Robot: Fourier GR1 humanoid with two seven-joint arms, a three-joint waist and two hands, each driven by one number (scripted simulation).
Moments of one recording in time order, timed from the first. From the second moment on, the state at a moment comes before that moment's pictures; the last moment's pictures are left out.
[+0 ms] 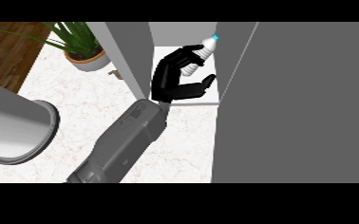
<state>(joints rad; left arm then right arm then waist) -0.78 0.00 -0.48 -0.78 0.75 0.25 -0.59 1.07 -0.40 0.38 -2.50 -0.06 0.23 -0.53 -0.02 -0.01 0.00</state>
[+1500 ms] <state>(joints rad) 0.22 0.60 -0.58 -1.66 0.79 0.04 -0.75 0.90 -0.66 0.52 -2.50 0.03 0.27 -0.48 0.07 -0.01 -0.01</state>
